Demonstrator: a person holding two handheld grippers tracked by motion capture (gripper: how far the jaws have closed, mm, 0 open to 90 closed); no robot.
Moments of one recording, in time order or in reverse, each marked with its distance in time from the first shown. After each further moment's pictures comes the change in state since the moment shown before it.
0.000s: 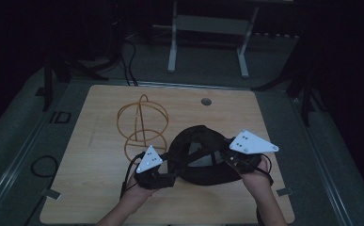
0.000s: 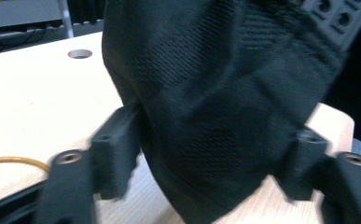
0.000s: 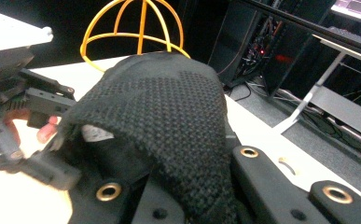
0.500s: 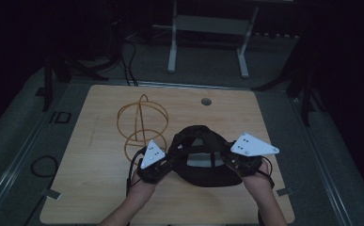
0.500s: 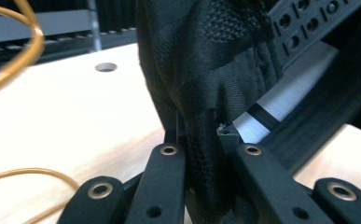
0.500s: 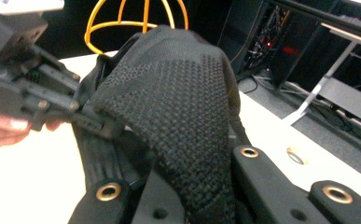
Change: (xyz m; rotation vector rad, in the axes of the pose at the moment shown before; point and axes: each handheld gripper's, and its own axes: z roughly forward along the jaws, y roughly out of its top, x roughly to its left) left arm -0.002 0.014 0.005 -0.031 0.119 -0.006; right arm 0.000 -0.013 0.000 0.025 0.020 0.026
